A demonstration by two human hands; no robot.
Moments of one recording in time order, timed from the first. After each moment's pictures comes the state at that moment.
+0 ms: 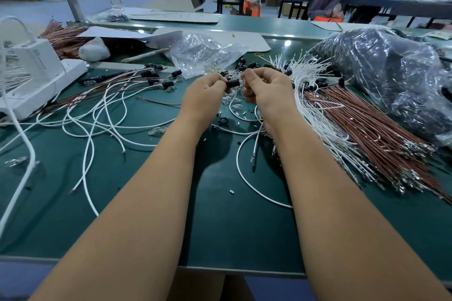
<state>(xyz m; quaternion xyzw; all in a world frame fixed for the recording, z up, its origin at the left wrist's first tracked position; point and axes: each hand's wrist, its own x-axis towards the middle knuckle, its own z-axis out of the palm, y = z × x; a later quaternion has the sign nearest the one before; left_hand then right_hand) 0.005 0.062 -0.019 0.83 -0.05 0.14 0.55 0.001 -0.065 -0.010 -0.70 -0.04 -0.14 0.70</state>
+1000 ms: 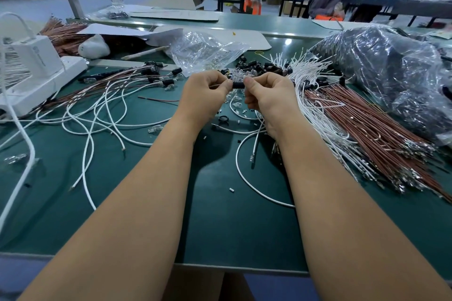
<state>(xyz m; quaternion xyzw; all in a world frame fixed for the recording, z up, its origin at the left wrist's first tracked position) 0.008 0.067 -0.024 0.81 -0.12 0.19 0.54 0.000 -0.073 -0.019 -0.70 -0.03 -0.12 0.71</state>
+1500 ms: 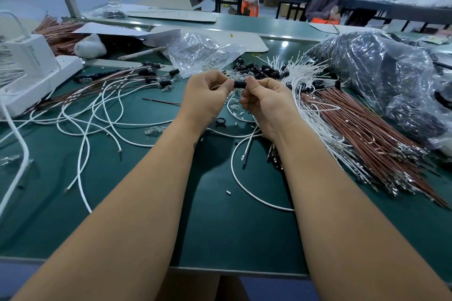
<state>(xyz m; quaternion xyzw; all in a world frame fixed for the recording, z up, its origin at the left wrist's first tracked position) 0.004 0.057 -0.022 0.77 -0.11 0.17 0.61 -0.001 -0.072 -0.019 -0.58 -0.02 -0.06 0.82</state>
